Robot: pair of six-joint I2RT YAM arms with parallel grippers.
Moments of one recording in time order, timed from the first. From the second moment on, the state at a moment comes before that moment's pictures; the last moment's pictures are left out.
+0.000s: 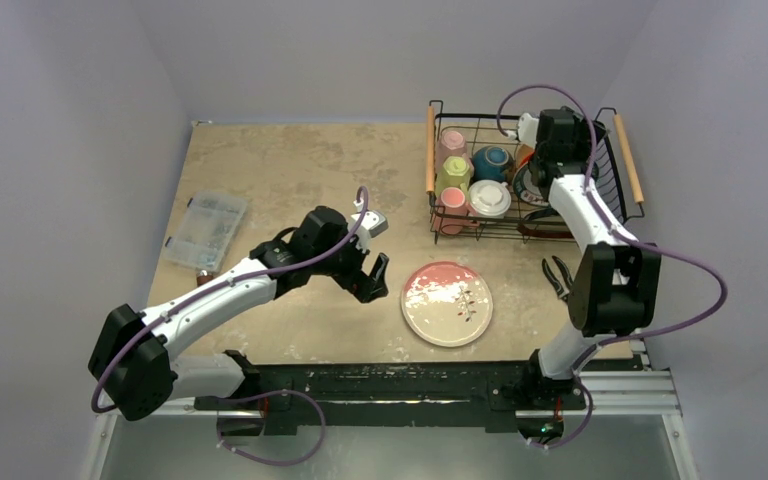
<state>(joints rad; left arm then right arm) -0.73 1.25 0.87 -0.36 0.31 -0.13 0.02 1.70 1.35 -0.14 0.71 -1.24</state>
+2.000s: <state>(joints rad) -0.71 1.79 0.95 -0.04 0.47 -0.57 0.09 0.53 0.47 -0.84 -0.15 0.77</state>
